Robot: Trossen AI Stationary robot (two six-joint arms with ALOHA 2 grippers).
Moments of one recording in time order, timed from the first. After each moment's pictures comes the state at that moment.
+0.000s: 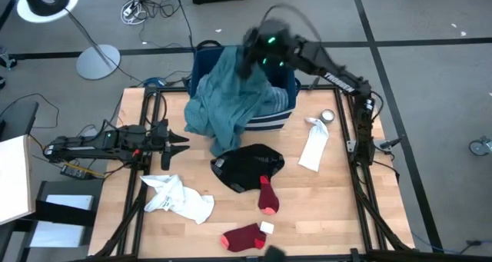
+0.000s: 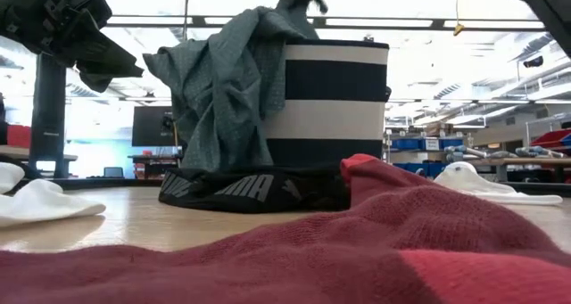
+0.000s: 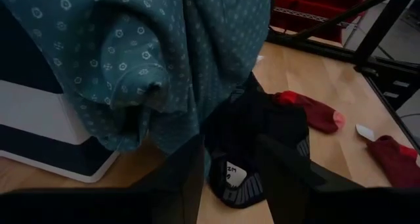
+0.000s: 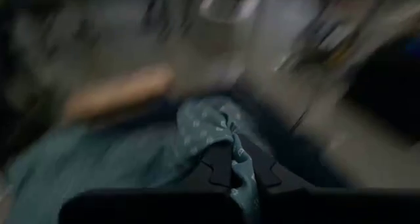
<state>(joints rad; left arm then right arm) 0.01 0.22 0.32 -0.41 -0.13 -0.24 -0.40 1.96 2.35 -0.77 0.18 -0.03</state>
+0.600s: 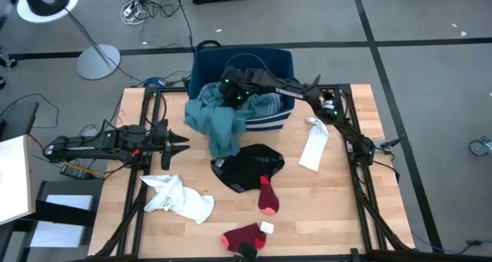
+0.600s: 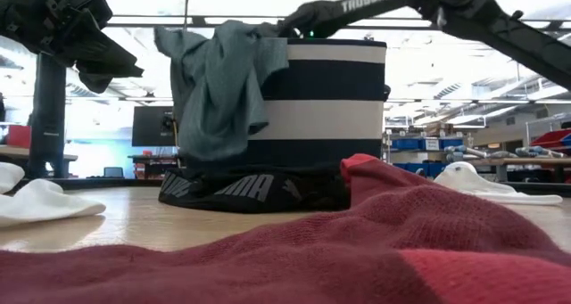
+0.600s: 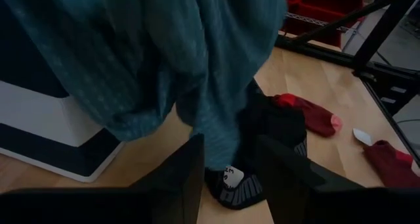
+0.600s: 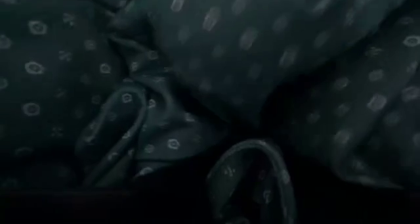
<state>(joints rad) 0.01 0.22 0.32 -0.41 -0.13 -0.27 -0.39 2.36 2.28 -0.91 -0.07 0.17</state>
